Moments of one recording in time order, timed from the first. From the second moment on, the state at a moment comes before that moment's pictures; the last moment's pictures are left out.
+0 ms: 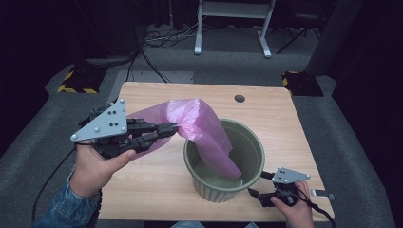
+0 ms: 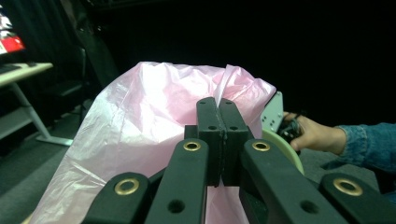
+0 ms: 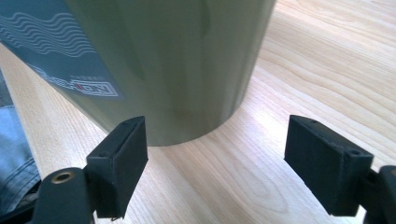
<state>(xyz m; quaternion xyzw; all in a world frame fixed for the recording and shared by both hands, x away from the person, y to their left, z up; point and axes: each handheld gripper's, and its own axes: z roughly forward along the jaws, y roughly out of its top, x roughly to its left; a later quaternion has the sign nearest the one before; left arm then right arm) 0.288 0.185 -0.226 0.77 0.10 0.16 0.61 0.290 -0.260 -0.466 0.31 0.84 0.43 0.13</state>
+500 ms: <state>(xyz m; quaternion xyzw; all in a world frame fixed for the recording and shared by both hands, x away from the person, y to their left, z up) 0.308 0.153 -0.278 0.81 0.08 0.10 0.58 0.309 -0.289 -0.447 0.33 0.83 0.43 0.16</state>
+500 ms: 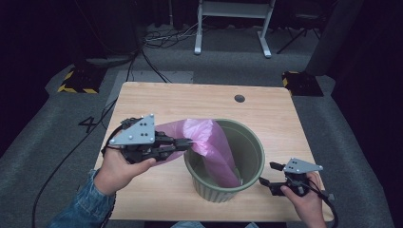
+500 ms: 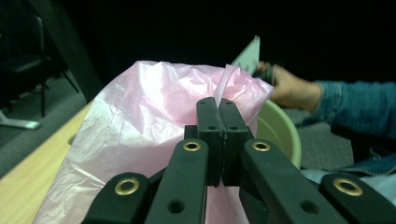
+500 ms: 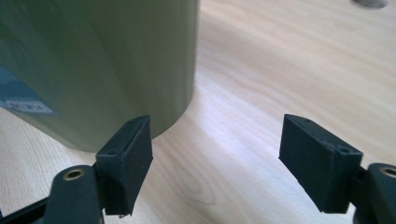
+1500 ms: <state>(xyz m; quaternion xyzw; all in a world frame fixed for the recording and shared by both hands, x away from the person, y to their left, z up) 0.321 0.101 -0.316 0.85 0.08 0.06 0.52 0.289 -0.299 -0.380 0.31 0.81 0.47 0.17</state>
